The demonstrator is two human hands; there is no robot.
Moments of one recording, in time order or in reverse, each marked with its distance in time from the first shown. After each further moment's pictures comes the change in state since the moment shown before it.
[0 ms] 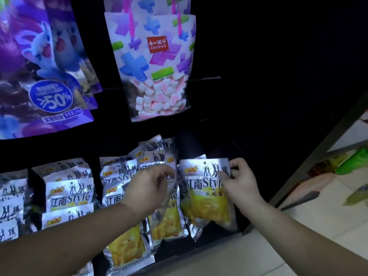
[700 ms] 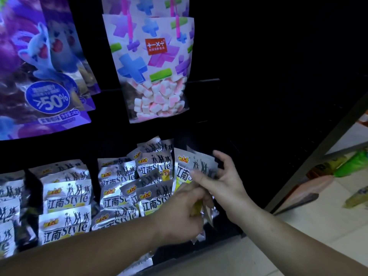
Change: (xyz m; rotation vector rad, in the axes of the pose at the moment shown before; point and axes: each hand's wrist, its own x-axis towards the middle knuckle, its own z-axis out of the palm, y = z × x) left_hand -0.021 0.044 0.042 -0.199 -0.457 0.233; right_hand -0.030 -0.043 0.016 0.445 -0.263 0.073
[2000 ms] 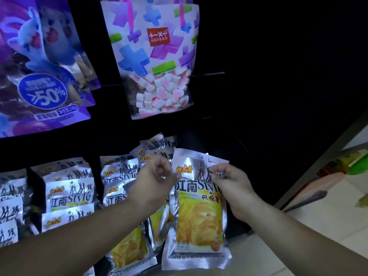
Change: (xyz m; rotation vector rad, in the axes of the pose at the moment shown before) left_hand 0.005 -0.037 -0.045 -0.348 0.547 -0.375; right_hand 0.029 0.035 -0.016 -0.142 0.137 0.192
